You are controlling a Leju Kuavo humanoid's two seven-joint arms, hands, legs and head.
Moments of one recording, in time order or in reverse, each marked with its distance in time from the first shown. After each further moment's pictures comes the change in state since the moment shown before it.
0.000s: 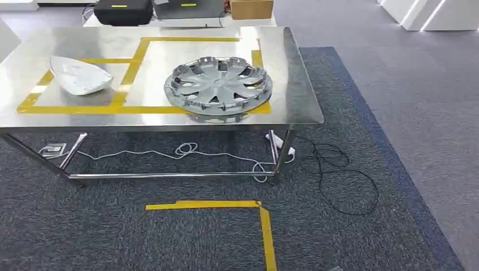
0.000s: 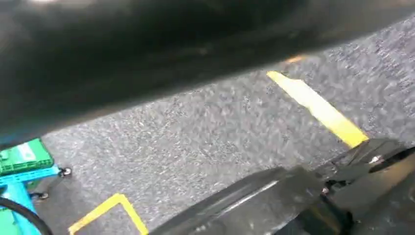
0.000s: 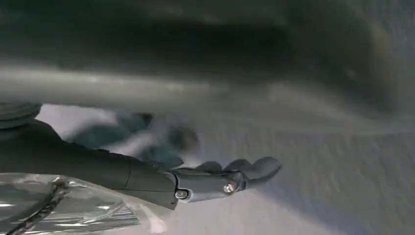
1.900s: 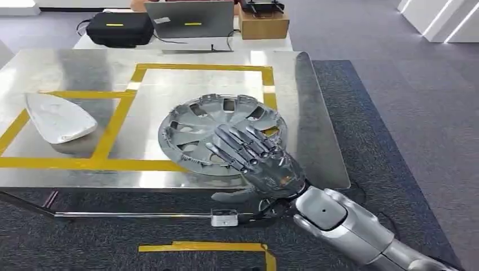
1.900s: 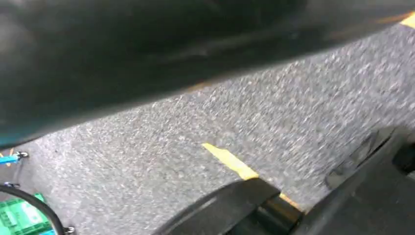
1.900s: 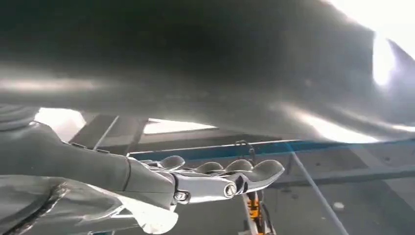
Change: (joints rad) left arm -0.101 0.003 -0.147 -0.006 -0.060 -0.101 0.094; right arm -0.339 -0.340 1.799 -1.243 0.053 -0.286 0.097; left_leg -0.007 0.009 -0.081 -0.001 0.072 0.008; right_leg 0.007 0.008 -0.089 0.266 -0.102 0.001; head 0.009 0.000
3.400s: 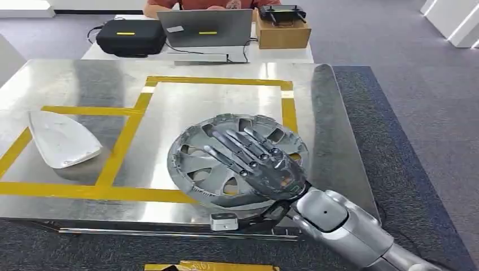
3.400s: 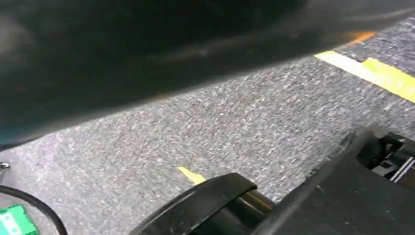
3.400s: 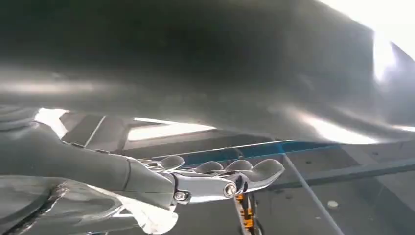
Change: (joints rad) left arm -0.020 -0.014 -0.002 0.000 -0.010 -0.018 -0.033; right arm 0.036 0.042 -0.049 -0.037 0.000 0.002 -0.073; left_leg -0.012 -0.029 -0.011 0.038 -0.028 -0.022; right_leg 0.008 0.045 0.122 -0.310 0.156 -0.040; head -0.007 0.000
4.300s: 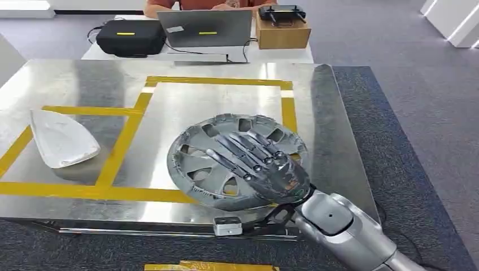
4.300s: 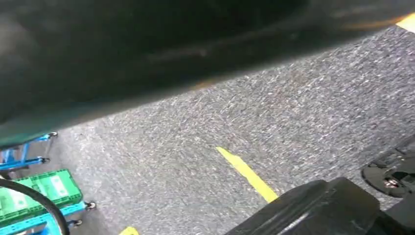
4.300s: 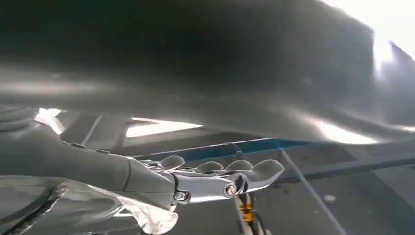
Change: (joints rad) left arm 0.061 0.046 0.030 0.000 0.037 0.013 0.079; right arm 0.055 0.028 -0.074 -0.047 0.000 0.000 -0.088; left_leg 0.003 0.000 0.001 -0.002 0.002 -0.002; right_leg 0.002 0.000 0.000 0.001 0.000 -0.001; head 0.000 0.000
